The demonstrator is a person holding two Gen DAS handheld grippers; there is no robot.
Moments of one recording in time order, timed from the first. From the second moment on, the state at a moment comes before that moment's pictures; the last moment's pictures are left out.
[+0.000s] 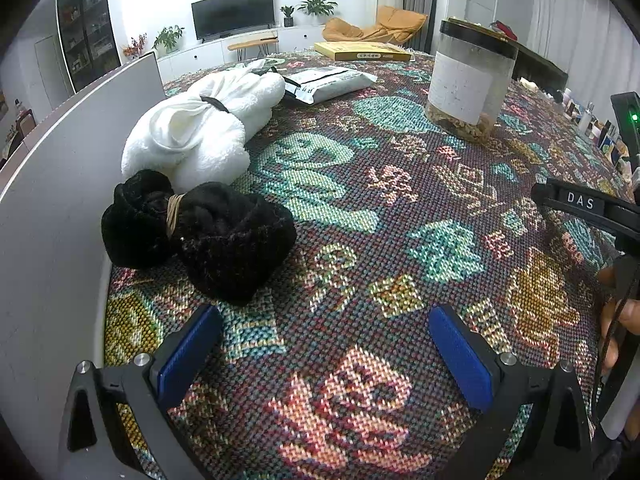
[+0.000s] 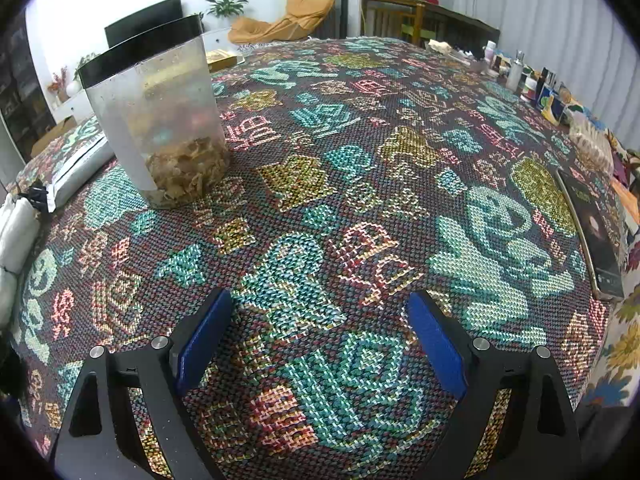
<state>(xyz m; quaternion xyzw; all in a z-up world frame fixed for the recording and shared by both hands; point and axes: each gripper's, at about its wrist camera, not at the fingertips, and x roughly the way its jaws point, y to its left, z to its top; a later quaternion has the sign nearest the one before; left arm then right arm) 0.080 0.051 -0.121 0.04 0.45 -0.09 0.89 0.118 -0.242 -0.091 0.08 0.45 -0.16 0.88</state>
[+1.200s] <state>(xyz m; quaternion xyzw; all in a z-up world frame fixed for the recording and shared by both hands) 0.227 0.088 -0.050 0.08 0.52 -0.04 0.85 0.118 -0.241 -0.092 0.08 0.45 -0.16 0.88</state>
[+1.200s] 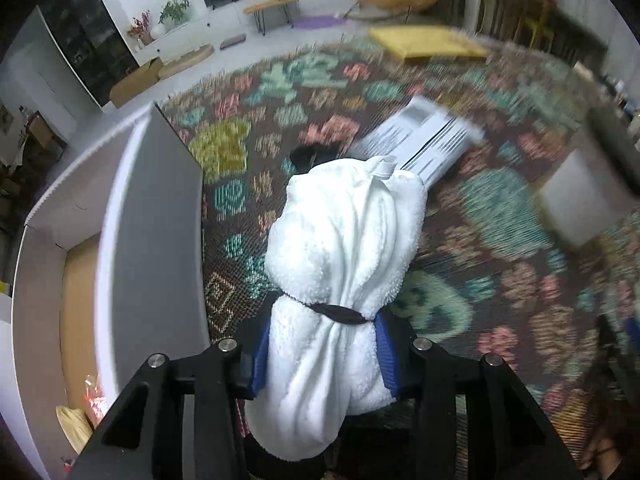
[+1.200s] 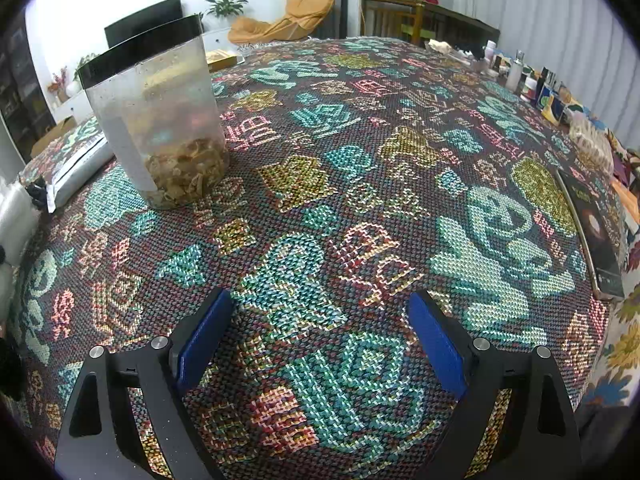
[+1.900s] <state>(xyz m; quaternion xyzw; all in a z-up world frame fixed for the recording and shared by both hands) 0.173 -0.013 -0.069 0.04 0.54 -0.15 0.83 0.118 -0.241 -0.092 0.09 0.45 -0.16 0.88</state>
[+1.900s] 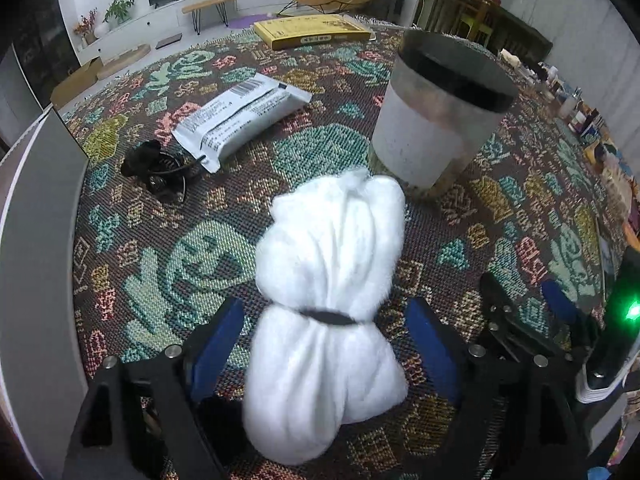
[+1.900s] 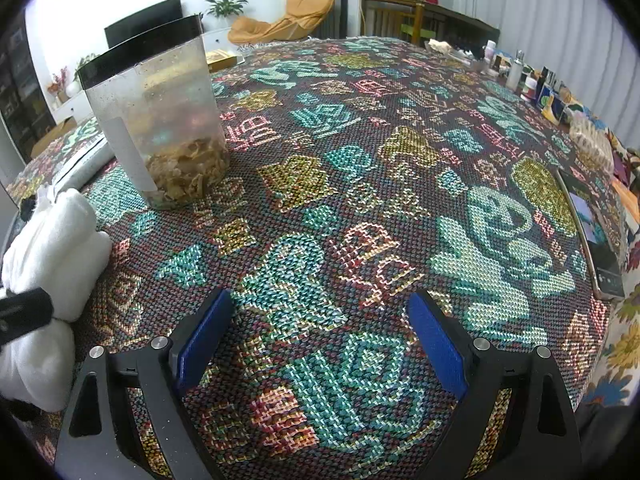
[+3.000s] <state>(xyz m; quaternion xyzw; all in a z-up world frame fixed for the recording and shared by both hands) 0.133 0.112 -0.077 -0.20 0.54 -0.02 0.82 0.118 -0.241 -0.092 0.09 0.45 -0.16 0.88</state>
